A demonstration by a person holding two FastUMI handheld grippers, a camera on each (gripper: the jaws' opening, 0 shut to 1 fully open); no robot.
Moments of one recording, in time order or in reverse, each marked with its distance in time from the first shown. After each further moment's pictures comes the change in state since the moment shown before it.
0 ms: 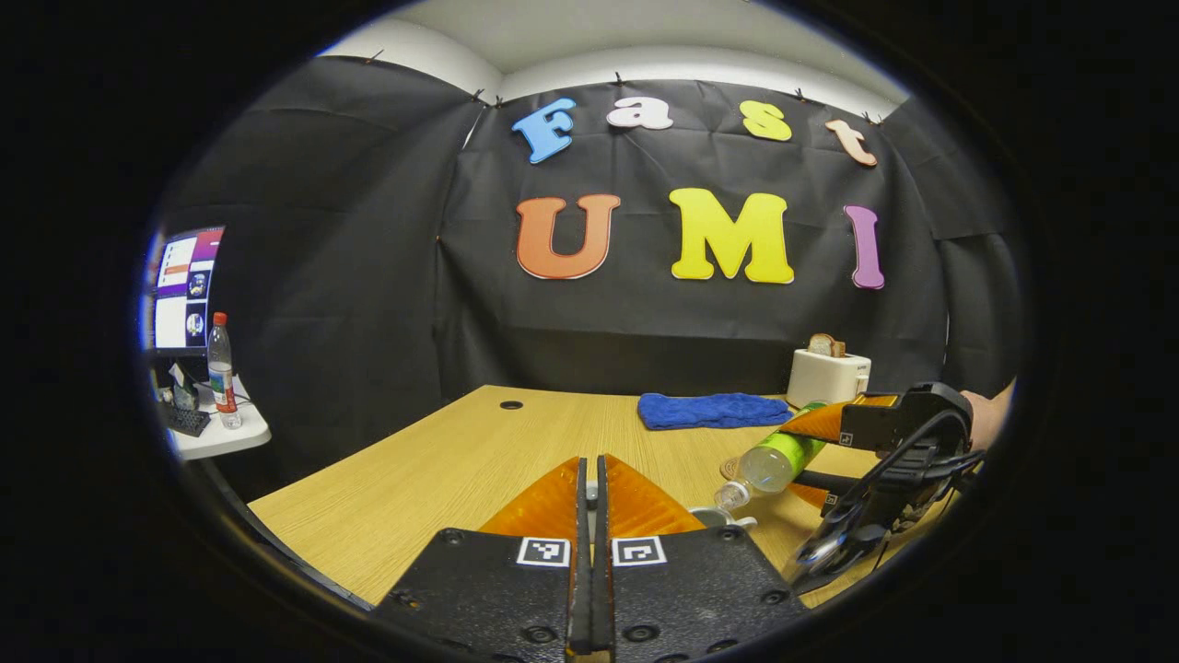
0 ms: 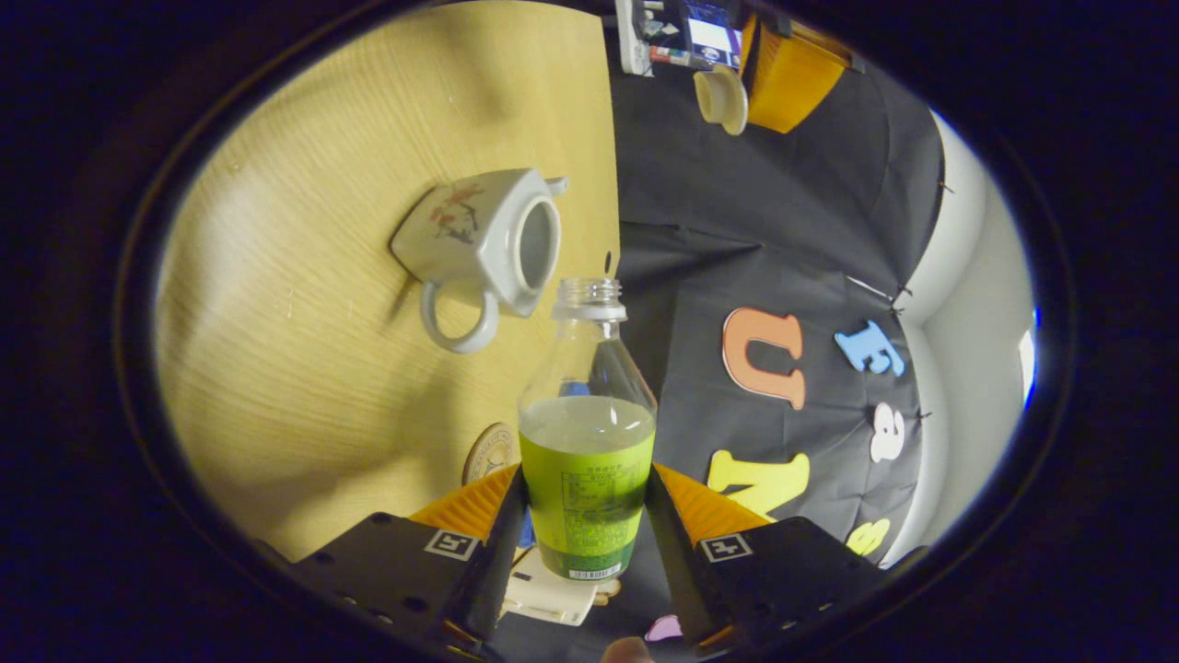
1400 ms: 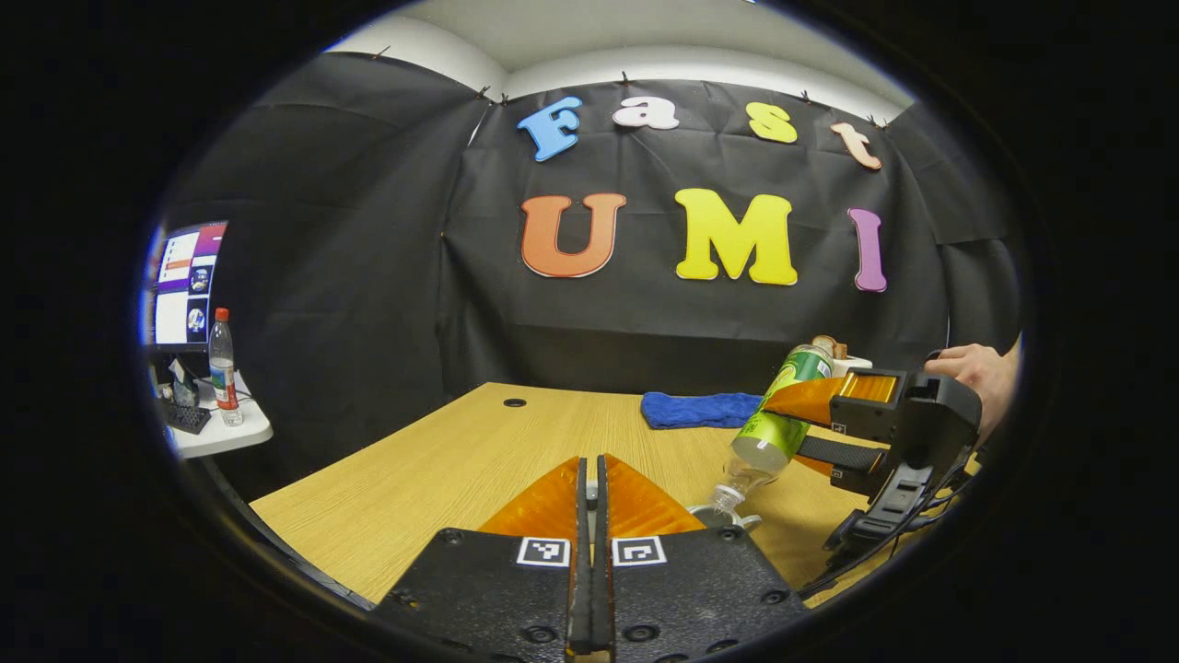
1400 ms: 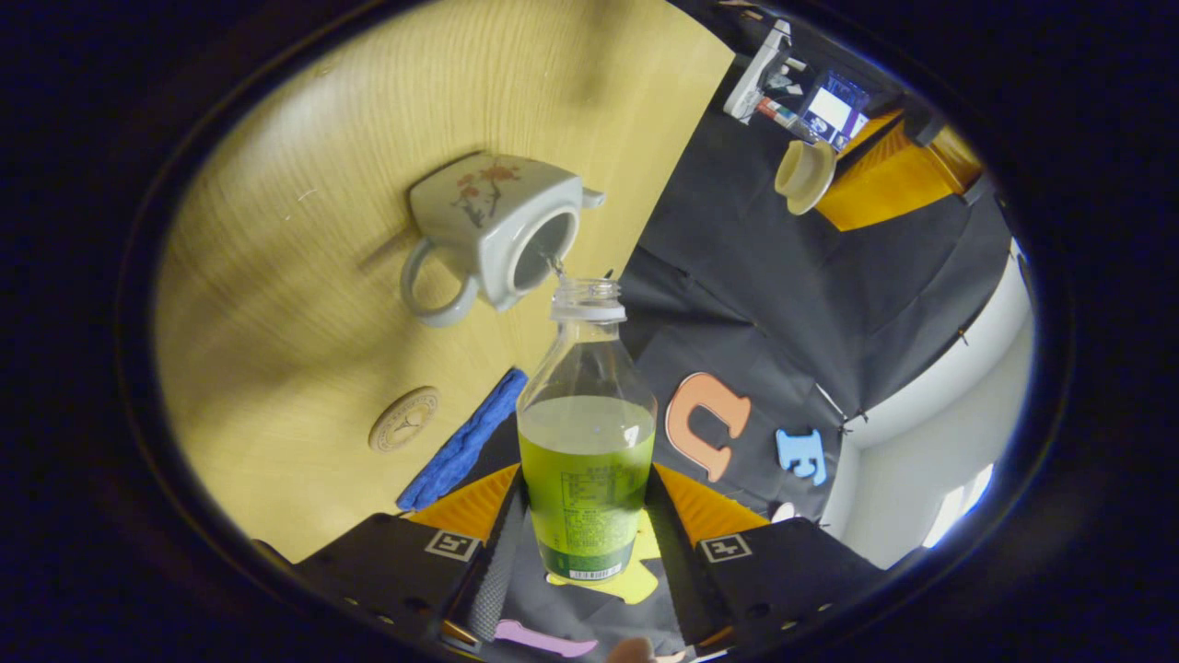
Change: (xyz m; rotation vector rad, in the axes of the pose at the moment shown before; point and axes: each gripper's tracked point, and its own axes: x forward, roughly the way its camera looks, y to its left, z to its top) left arm -0.004 0.010 0.002 -0.016 0.004 0.000; right arm -0.004 -0.043 0.017 -0.390 -0.041 -0.136
